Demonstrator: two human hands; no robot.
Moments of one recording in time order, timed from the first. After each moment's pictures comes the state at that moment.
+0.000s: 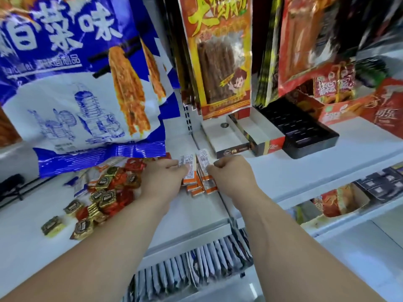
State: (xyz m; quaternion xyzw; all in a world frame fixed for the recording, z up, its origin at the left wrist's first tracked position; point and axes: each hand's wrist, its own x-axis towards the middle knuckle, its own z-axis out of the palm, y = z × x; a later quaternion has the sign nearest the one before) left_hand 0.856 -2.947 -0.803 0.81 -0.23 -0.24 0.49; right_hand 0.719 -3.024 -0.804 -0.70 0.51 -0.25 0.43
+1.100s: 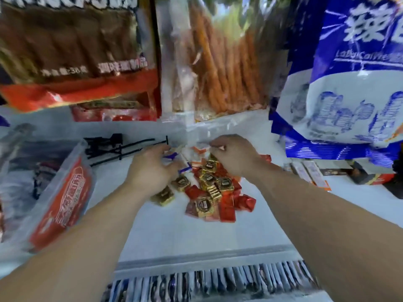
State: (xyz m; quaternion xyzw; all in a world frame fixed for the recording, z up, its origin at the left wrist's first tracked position) left_hand 1.071 -2.774 -0.792 0.88 -0.32 -0.11 0.33; right_hand 0.942 -2.939 -0.767 -0.92 0.30 -0.10 0.23
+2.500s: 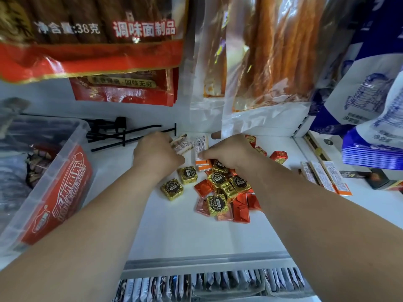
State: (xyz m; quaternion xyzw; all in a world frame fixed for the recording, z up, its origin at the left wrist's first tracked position) left_hand 1.106 -2.798 -0.814 0.92 -0.30 -0.08 0.24; right_hand 0.981 -2.926 -0.791 -0.79 0.42 -0.08 0.44
